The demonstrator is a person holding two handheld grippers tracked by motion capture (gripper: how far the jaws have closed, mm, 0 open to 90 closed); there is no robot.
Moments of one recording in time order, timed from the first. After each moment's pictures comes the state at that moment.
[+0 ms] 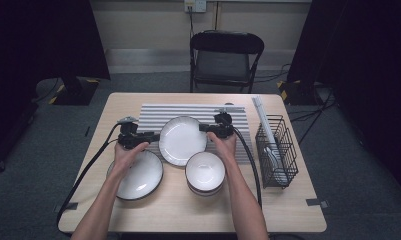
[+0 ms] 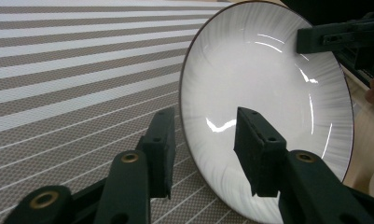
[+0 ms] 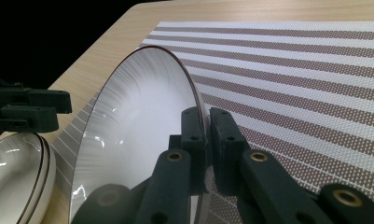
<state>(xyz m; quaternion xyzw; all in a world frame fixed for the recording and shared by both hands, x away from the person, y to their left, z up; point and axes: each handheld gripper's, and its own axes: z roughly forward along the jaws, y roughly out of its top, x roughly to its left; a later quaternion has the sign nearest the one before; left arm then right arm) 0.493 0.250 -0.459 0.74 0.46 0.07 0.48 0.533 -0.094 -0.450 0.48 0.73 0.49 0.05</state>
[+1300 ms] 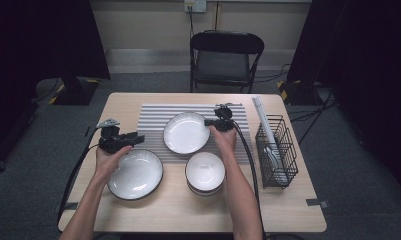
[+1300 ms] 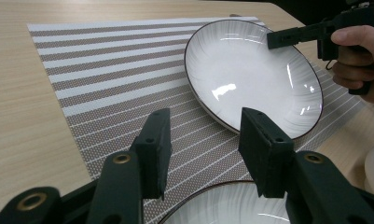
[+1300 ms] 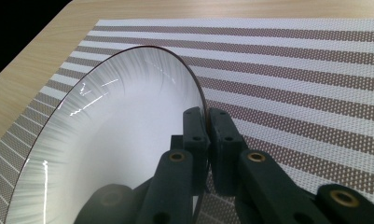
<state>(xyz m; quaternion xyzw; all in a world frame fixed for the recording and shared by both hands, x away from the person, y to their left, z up) 0.463 0.291 -0.441 0.73 0.46 0.11 0.49 0.571 -0.097 -0.464 0.53 0.72 0.44 0.09</state>
